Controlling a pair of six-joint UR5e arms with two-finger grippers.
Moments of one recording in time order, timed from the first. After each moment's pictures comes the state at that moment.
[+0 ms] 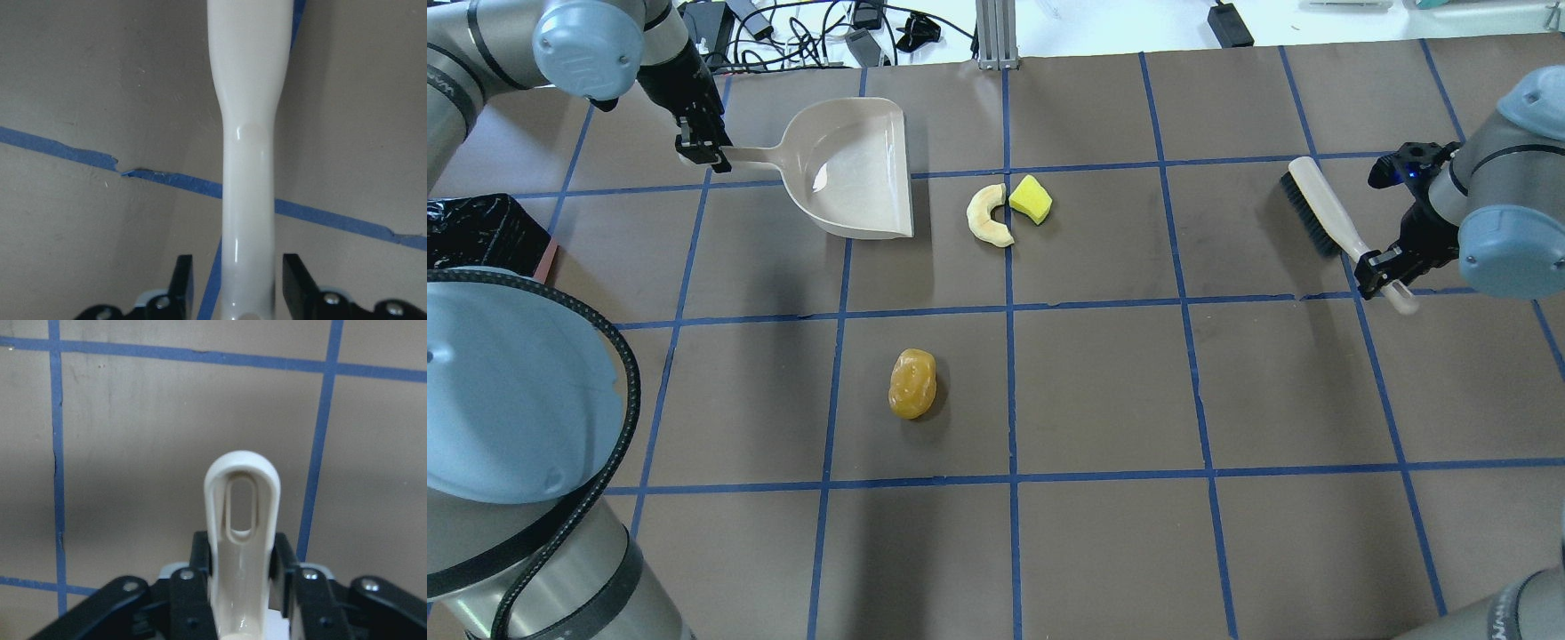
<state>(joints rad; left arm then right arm) -1.42 -2.19 -1.19 -1.38 1.61 -1.50 1.13 -1.28 1.93 -2.21 -1.60 -0.71</state>
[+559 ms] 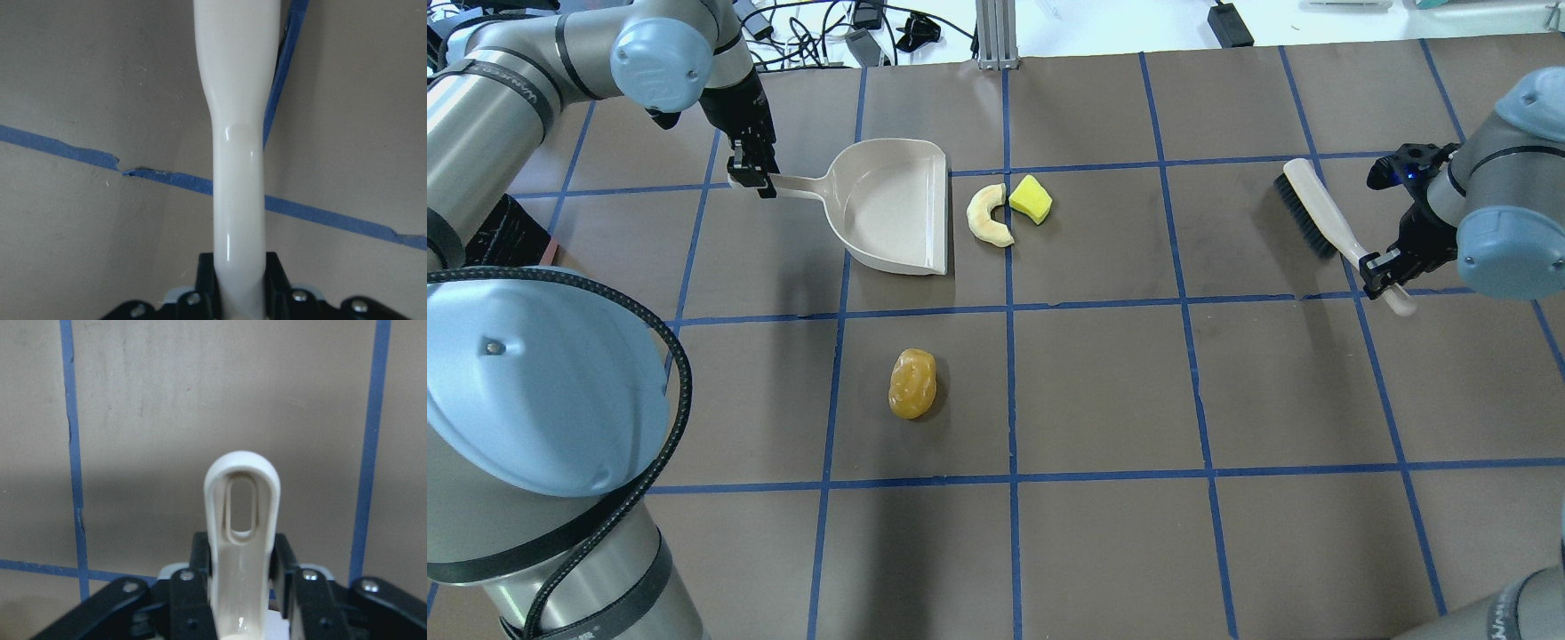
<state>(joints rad) -1.49 -2.24 -1.19 -1.43 1.64 -1.52 1.13 -1.28 1.93 -2.21 -1.60 -0.71</state>
